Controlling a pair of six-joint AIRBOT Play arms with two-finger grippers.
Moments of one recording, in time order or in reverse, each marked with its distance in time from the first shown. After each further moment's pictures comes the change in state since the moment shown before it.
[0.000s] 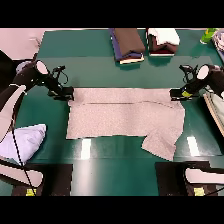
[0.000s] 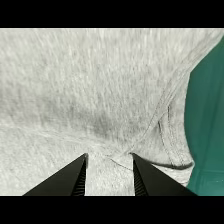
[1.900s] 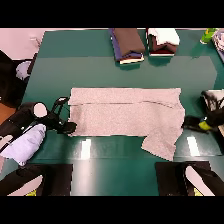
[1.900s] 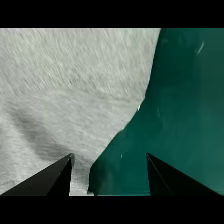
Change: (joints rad) left arm -0.201 0.577 -0.723 -0.027 0.156 -0.108; right arm -0.250 0.574 -0.573 0.115 0.191 -0.022
